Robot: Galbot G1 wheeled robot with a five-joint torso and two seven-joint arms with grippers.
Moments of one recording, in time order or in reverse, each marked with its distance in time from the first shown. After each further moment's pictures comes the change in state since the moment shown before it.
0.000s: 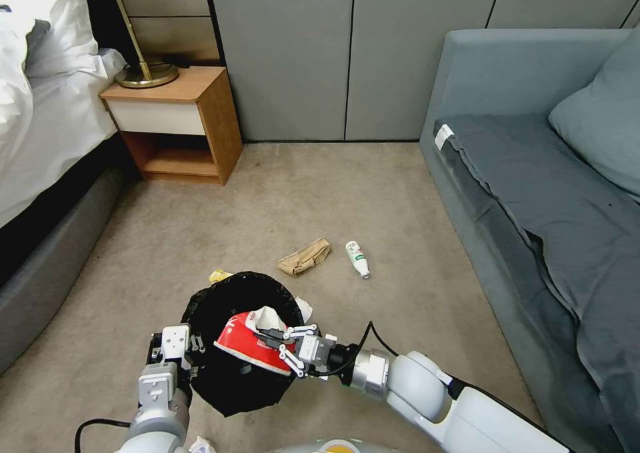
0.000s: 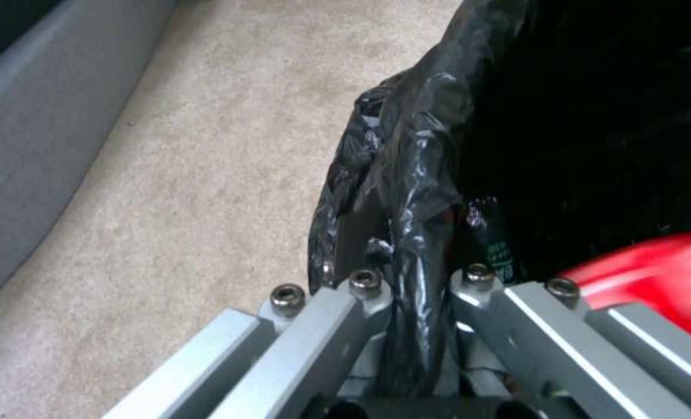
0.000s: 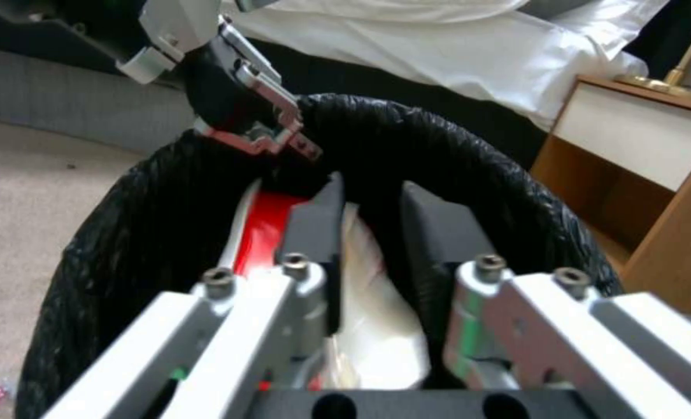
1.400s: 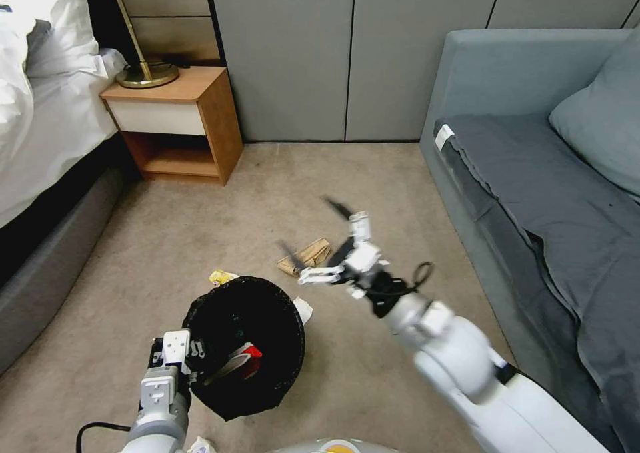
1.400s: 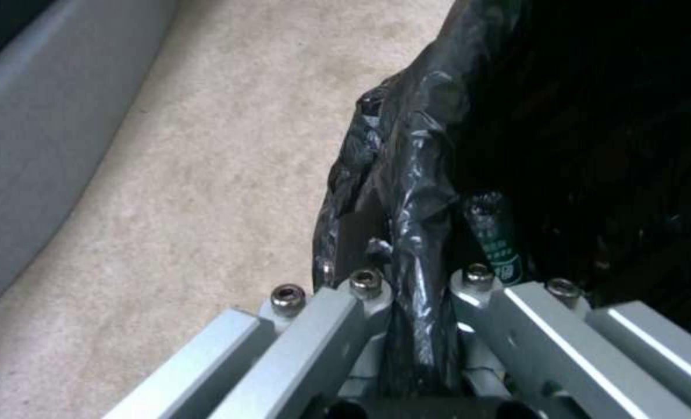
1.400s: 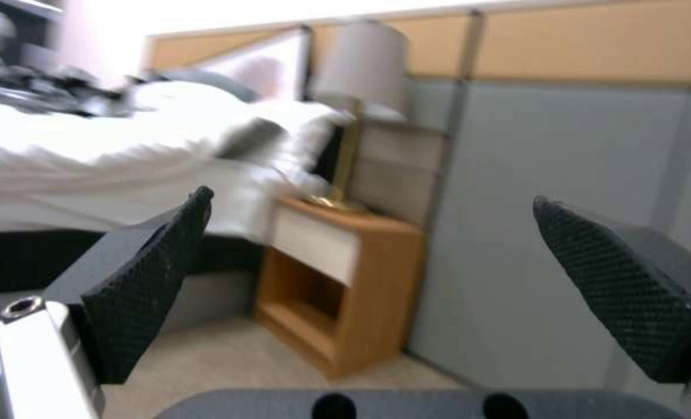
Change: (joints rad) left arm -0.004 0.026 -0.046 0.033 -0.027 -0.005 0.002; right arm -0.293 0.008 0.467 0.421 0.055 -0.087 0.293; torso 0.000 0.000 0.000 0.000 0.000
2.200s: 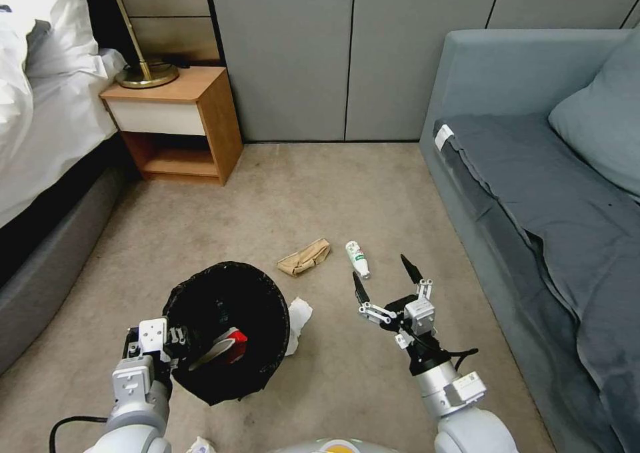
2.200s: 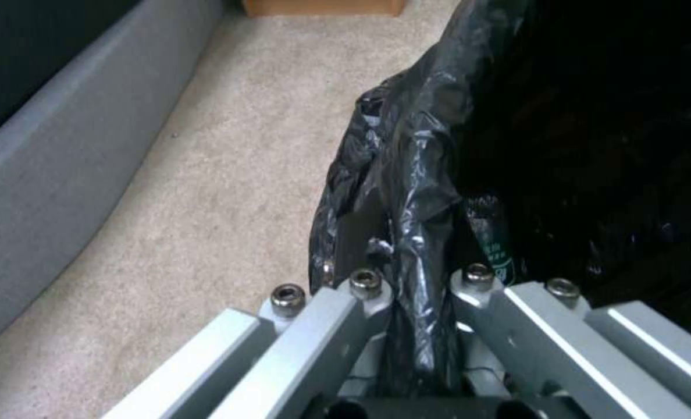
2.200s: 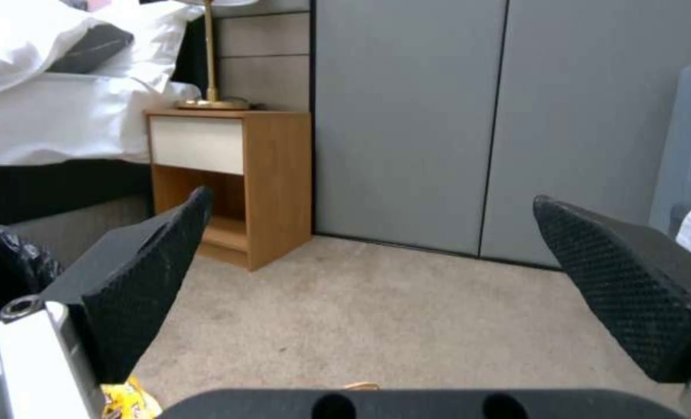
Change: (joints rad) left arm -0.016 -0.015 -0.051 -0.054 -0.042 0.011 0.003; right arm -0.292 0.202 0.136 -0.148 -0.088 0.121 0.077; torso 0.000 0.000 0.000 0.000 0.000
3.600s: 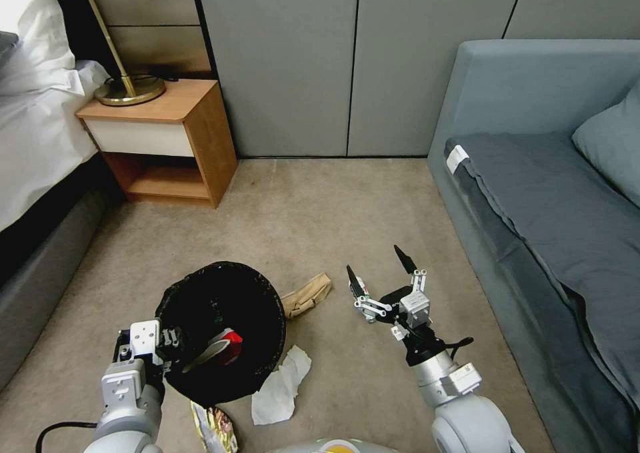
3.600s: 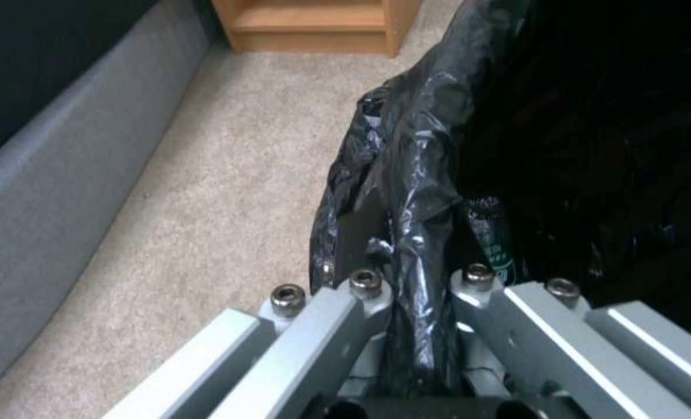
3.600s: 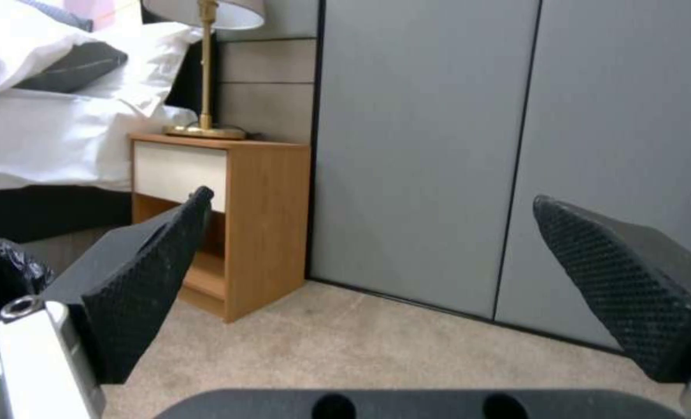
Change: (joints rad) left arm 0.024 0.001 -0.017 -0.033 -0.009 0.004 -0.001; right arm 0.050 -0.002 -0.004 -0.017 -0.016 0.047 -0.051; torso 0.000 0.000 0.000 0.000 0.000
